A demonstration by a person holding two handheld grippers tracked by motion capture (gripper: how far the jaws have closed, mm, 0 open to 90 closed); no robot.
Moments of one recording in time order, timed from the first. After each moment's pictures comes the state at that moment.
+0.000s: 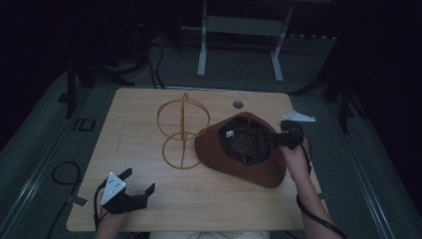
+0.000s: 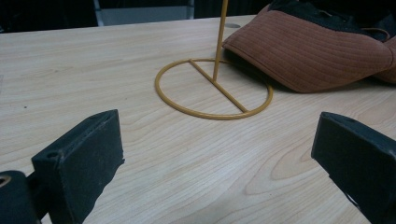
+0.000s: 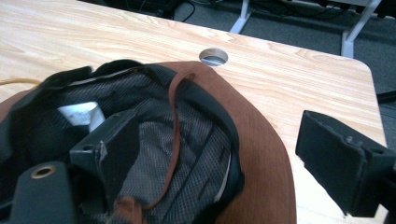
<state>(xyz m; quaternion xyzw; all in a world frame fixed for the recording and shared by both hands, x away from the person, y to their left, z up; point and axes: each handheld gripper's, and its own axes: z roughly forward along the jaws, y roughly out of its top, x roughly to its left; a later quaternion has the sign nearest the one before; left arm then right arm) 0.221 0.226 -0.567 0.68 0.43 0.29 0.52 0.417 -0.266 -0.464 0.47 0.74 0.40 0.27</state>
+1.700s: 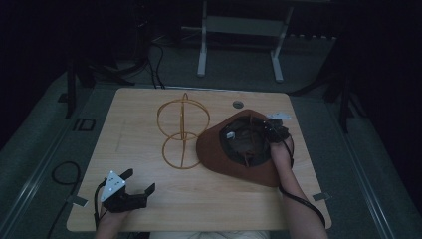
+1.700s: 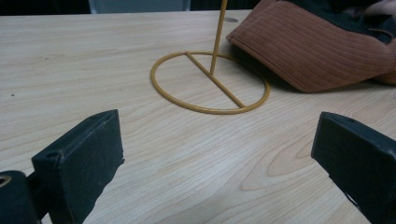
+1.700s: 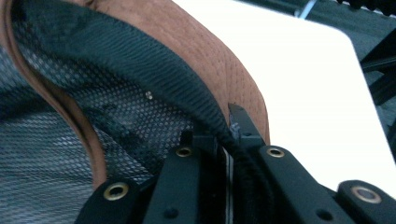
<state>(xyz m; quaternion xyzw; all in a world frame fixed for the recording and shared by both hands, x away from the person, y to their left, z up) 0.224 0.228 -0.569 0.69 0.44 0.26 0.52 0.469 -0.250 -0.523 0.51 0.73 0.32 0.33</state>
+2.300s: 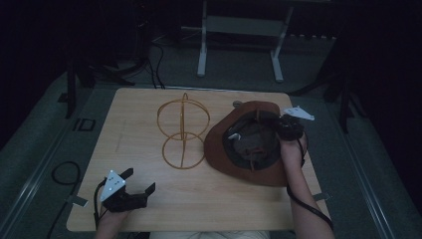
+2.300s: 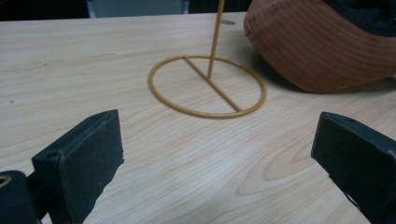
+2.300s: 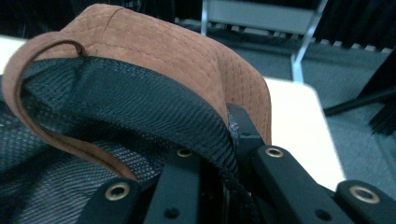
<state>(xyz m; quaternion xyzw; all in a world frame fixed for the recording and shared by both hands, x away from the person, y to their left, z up) 0.223 0.225 -0.560 0.69 0.42 0.26 0.53 0.424 -0.266 -0.458 0.50 0.67 0.41 0.36</state>
